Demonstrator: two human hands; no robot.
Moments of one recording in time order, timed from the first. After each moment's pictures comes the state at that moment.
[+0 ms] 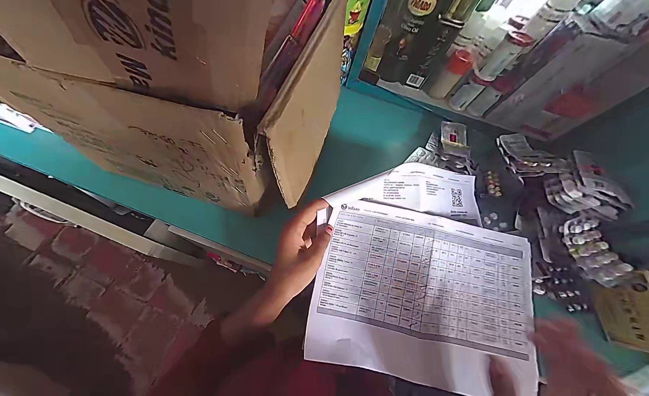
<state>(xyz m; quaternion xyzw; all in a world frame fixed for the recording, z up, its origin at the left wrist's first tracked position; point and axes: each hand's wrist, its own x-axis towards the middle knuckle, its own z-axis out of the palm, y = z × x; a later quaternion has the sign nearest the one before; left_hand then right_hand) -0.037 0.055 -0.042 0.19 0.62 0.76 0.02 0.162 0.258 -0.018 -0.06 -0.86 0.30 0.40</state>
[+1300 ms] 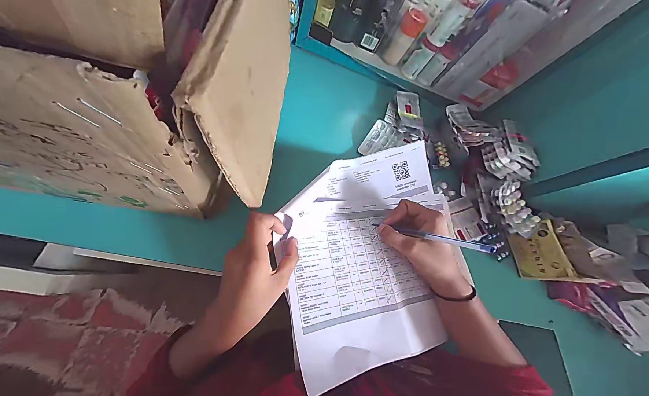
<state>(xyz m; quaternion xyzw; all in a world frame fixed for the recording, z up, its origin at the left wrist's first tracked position) -0.029 0.033 -0.058 0.25 0.80 0.53 -0.12 0.033 0.295 -0.017 -0.10 -0.86 0.48 0.12</state>
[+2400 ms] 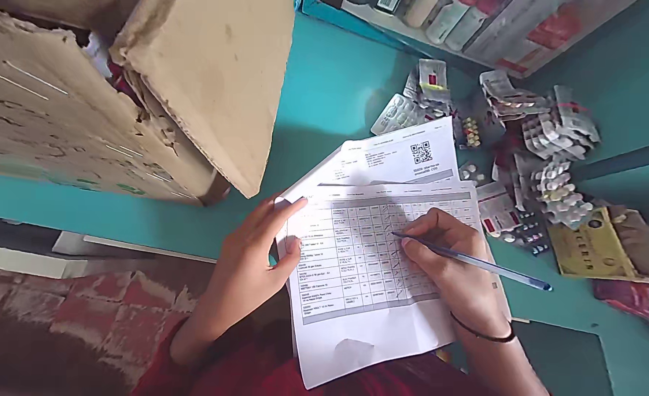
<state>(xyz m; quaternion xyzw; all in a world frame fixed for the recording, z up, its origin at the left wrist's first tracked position) -0.038 0.021 -0.056 0.33 0.80 0.50 -0.06 0.068 0.277 -0.013 -0.15 -0.83 0.52 0.12</state>
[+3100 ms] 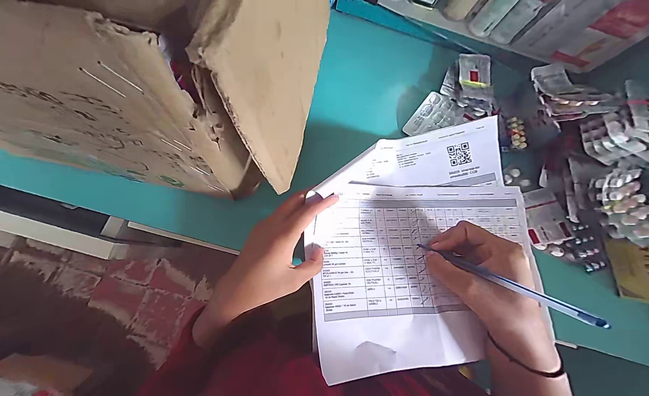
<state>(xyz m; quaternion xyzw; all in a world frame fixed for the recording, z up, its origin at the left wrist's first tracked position) -0.049 0.012 -0.052 0.39 0.76 0.52 0.01 0.072 0.275 -0.014 -0.12 -0.87 0.46 0.12</state>
